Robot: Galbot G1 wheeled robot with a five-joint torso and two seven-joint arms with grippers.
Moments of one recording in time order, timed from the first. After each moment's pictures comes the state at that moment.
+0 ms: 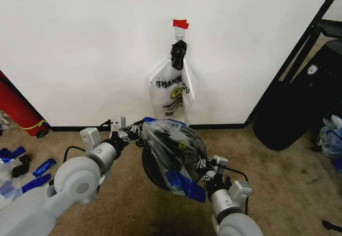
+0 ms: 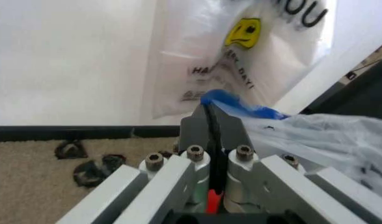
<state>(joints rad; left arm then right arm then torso) 1.02 -0.61 -0.12 -2.23 -1.30 0.21 -0.47 -1.55 1.36 0.18 2.25 0.52 -0.24 0.38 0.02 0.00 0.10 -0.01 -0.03</state>
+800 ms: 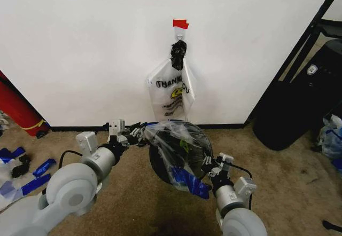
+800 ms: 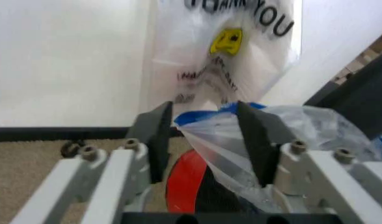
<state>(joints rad) 1.11 -0.61 -0.21 -2.39 -1.29 0.26 -0.58 -1.50 1.37 0.22 2.20 0.56 -0.23 0.39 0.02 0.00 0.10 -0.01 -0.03</state>
